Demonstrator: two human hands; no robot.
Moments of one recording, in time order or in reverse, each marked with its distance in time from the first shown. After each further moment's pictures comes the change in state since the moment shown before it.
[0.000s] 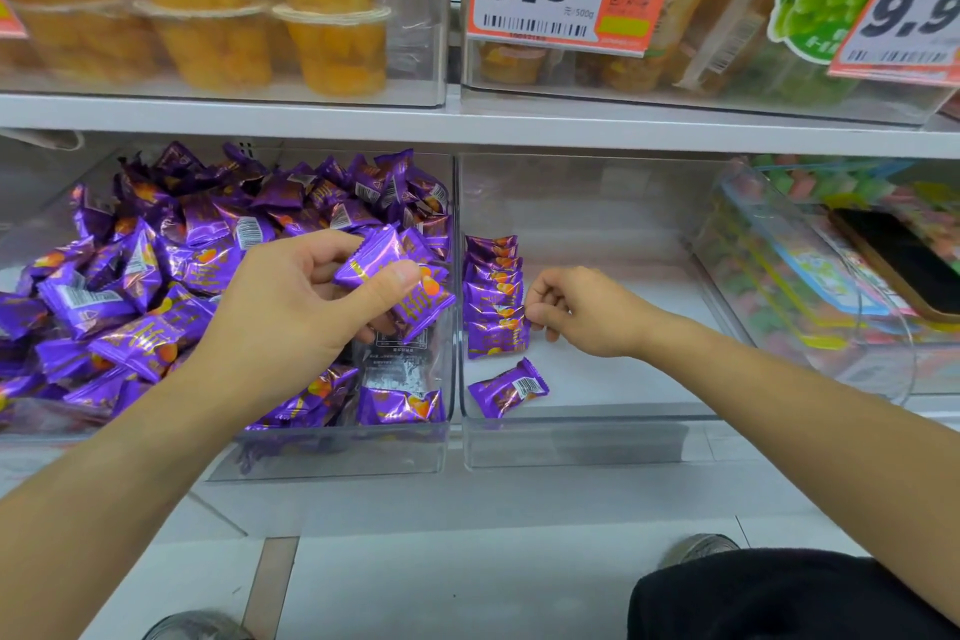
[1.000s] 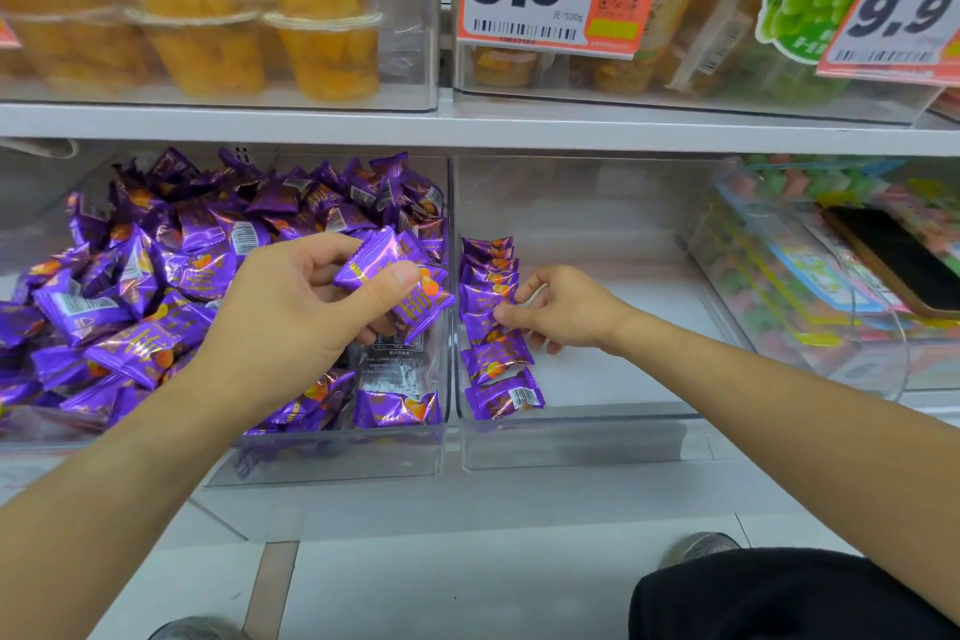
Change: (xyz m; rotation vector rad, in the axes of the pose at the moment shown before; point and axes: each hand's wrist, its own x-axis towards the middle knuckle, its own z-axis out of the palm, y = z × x) left_hand 0.000 0.005 0.003 -0.005 0.009 -0.007; right_hand 0.013 -0.010 0.015 0.323 0.009 0.277
